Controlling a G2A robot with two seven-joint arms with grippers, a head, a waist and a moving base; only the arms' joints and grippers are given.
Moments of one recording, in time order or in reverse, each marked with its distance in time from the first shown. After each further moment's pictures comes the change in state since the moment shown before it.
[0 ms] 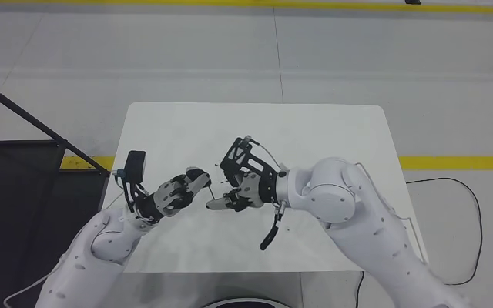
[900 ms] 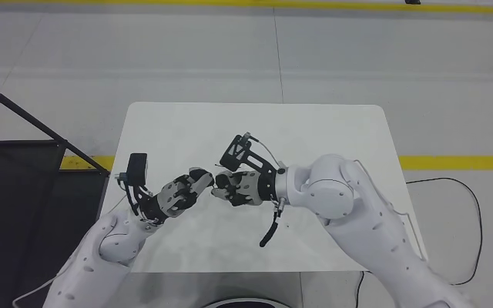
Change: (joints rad) left arm 0.004 -0.033 0.008 -0.003 0.092 0.005 0.081; right arm 0.021 -0.005 -0.011 0.029 0.040 0.009 0.005
